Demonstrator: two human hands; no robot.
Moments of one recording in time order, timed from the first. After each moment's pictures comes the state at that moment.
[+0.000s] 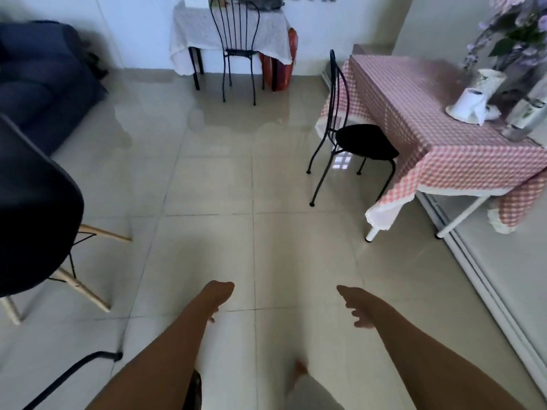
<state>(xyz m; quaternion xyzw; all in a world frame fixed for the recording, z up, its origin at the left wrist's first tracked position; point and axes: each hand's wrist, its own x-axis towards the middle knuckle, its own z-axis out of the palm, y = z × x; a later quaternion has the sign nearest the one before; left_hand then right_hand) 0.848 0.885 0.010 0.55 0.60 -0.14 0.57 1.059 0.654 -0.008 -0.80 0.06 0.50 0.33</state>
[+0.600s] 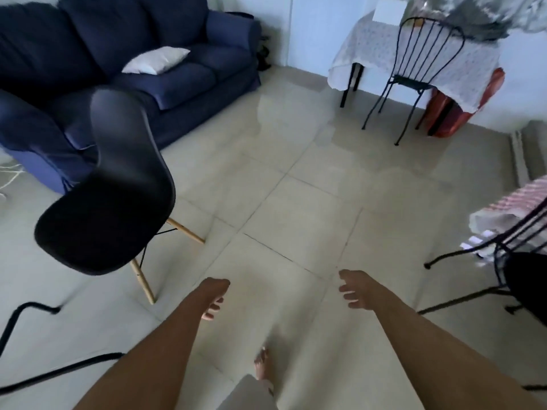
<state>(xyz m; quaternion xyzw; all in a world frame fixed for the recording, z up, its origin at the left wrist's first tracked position) 0.926 1.201 0.006 0.33 0.72 0.03 0.60 1.243 1.159 -0.001 -0.76 -0.17 0.59 0.21</state>
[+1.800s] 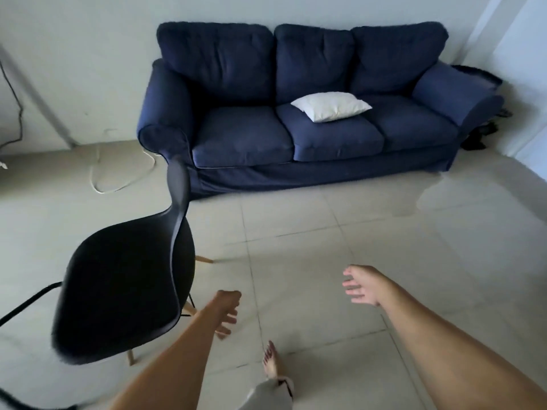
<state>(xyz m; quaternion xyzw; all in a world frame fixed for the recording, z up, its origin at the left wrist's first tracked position) 0.913 1.771 -0.012 -0.02 0.77 0.28 0.56 1.134 1.981 0.009 -0.66 -0.44 0.61 -0.02</state>
